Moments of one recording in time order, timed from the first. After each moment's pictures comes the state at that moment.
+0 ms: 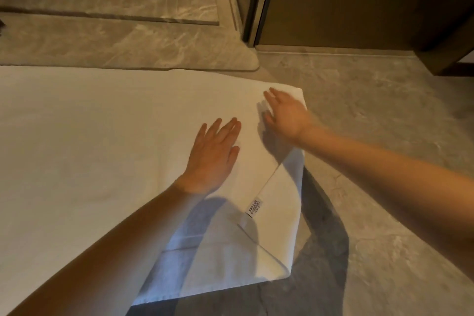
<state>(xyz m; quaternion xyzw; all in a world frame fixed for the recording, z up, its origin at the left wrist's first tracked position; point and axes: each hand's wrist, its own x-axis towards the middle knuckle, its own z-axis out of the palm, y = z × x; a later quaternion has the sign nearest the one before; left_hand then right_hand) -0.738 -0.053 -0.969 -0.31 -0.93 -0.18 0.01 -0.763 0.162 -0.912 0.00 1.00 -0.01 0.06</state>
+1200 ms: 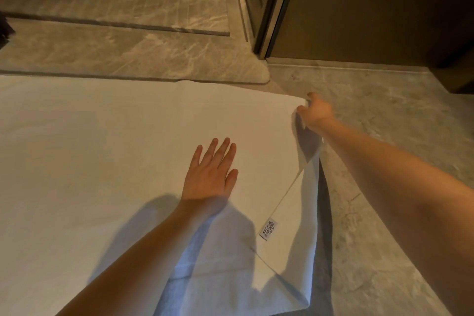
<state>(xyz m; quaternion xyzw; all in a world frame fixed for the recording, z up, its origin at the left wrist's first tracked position) -0.741 -0.070 -1.007 -0.26 -0.96 -0.11 -0.01 -0.834 0.226 -0.939 0.28 0.93 -0.25 0.03</state>
